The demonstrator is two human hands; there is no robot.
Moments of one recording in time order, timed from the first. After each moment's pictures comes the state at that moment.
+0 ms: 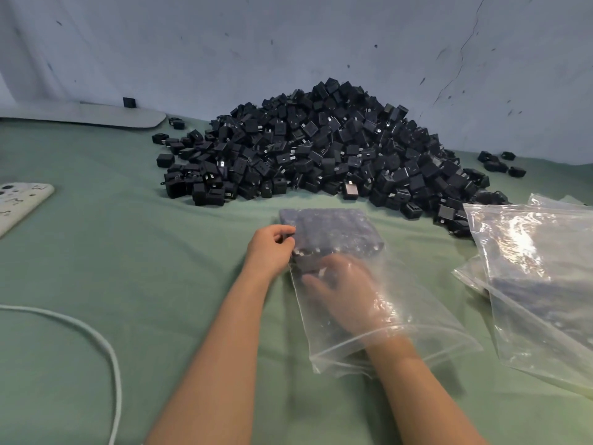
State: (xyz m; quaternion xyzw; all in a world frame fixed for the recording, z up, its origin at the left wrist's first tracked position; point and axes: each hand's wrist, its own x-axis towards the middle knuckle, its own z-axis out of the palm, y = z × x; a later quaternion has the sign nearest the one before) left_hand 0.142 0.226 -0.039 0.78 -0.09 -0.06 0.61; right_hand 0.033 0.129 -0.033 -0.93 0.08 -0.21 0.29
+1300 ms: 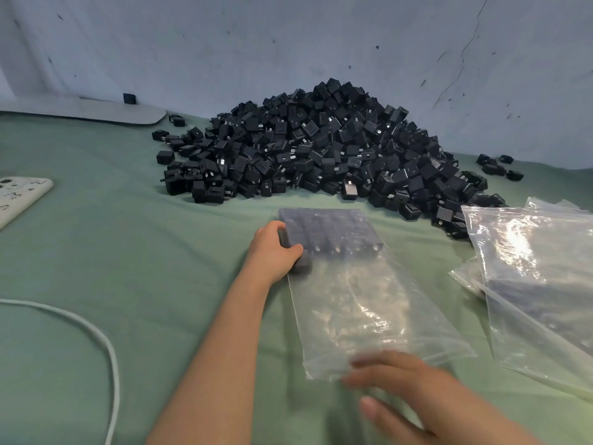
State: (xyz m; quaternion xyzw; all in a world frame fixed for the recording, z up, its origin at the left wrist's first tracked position) left_hand 0.128 0.233 -0.029 0.85 -0.12 -0.06 0.51; right_hand -0.107 0.131 0.026 -0.98 -0.08 0.02 0.19
